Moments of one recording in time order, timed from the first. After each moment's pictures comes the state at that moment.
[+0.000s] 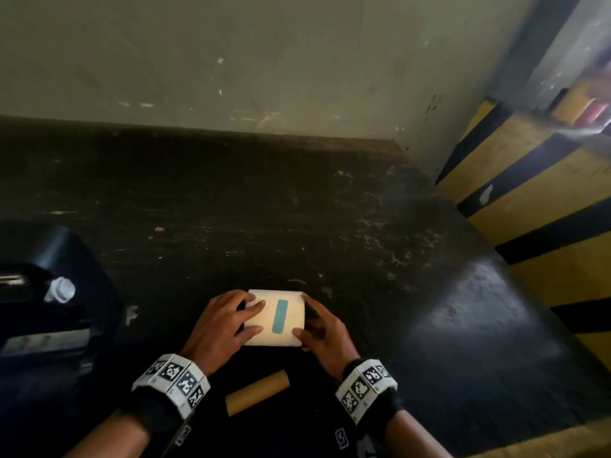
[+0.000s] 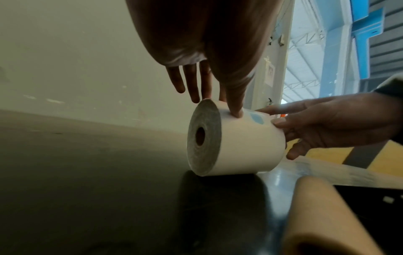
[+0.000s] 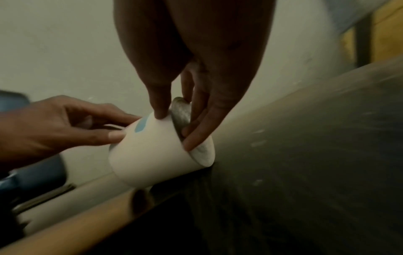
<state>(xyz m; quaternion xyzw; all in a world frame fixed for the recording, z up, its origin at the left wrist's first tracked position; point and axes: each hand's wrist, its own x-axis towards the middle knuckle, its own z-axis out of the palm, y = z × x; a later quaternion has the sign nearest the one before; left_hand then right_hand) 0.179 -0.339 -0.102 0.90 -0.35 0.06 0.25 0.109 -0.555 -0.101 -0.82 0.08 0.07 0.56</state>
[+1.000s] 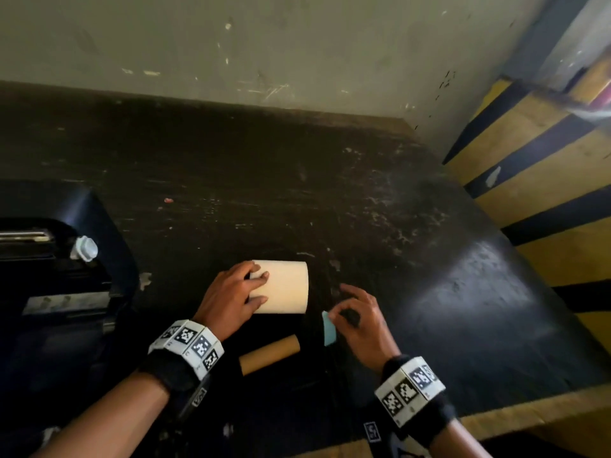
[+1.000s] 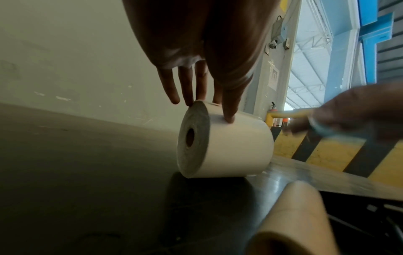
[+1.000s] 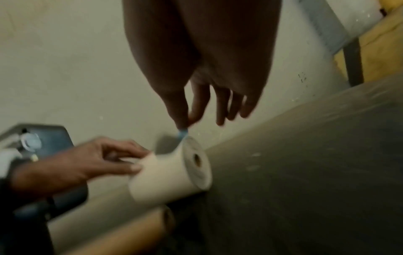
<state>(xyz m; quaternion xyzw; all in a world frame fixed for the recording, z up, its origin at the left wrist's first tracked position) 0.166 -0.337 -0.094 0.92 -0.29 0.01 0.25 0.061 -0.571 -0.093 -0.91 0.07 -0.05 0.40</state>
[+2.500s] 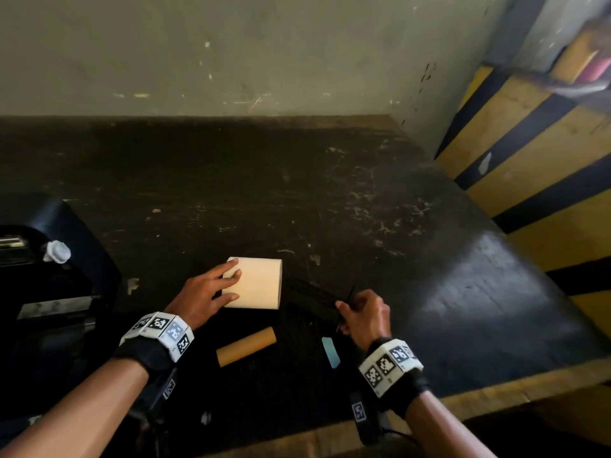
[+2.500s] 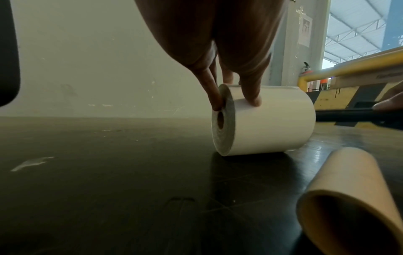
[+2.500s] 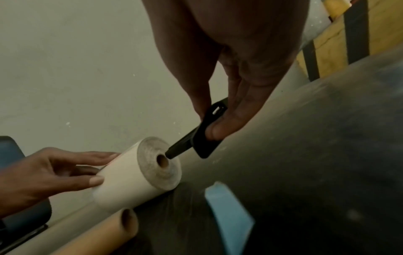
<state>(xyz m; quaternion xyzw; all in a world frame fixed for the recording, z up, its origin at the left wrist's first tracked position) 0.171 -0.331 -0.097 0.91 -0.30 -0.06 0.28 0.052 -0.612 -0.110 -0.79 0.33 -0.08 0.52</state>
